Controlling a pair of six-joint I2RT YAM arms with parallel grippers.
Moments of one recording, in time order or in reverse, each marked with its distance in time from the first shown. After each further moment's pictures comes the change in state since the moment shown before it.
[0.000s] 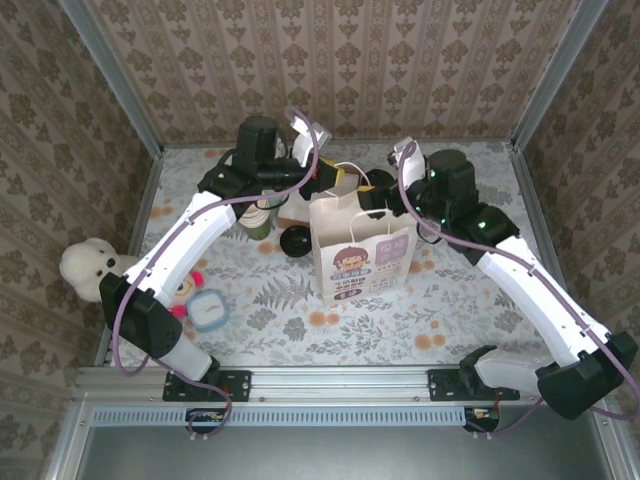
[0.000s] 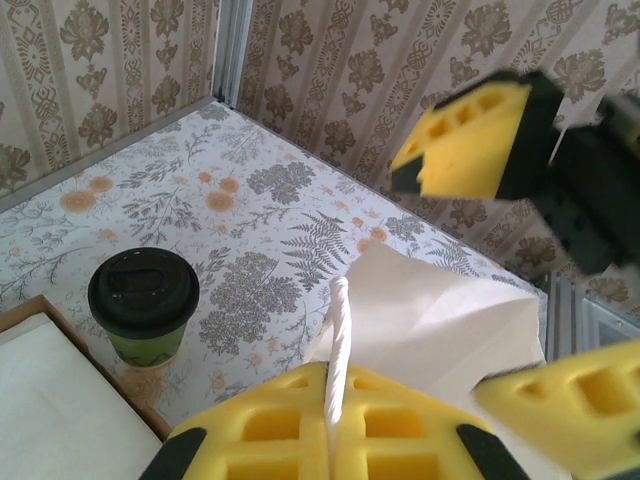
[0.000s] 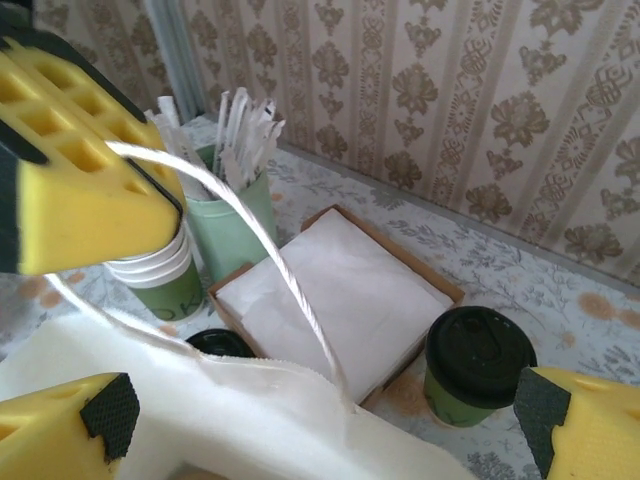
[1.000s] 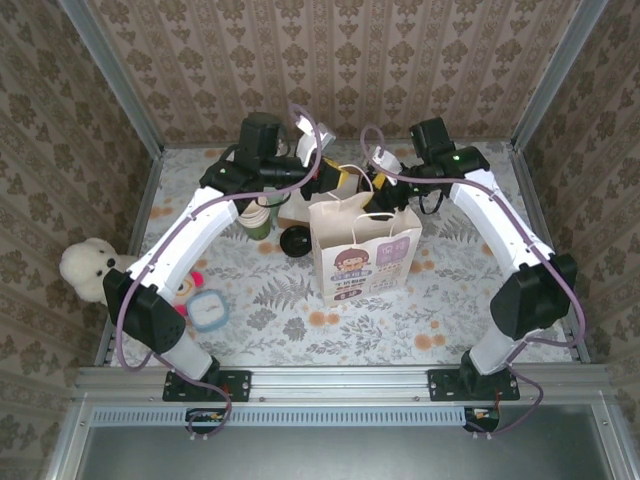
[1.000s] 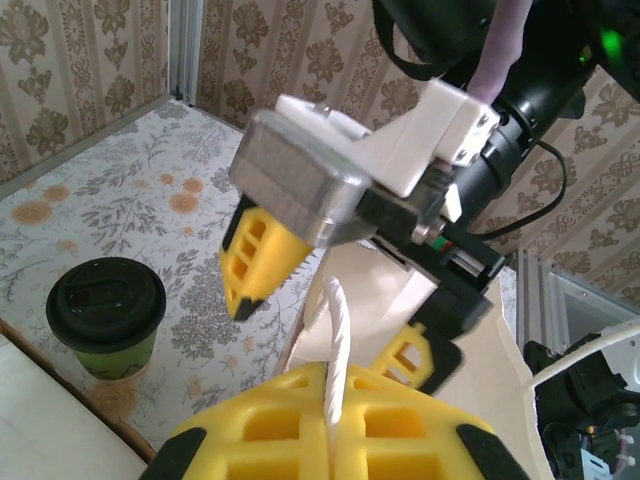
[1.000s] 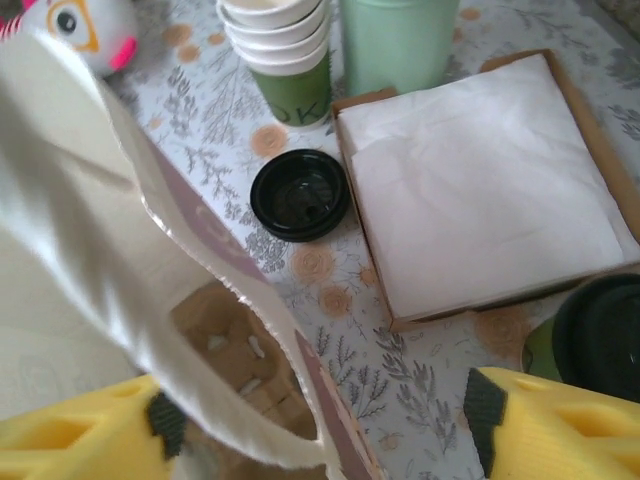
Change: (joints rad) left arm 0.001 0.036 0.057 -0.058 0.089 0.061; right arm -0.220 0.463 0.457 -0.623 -0.588 -0.612
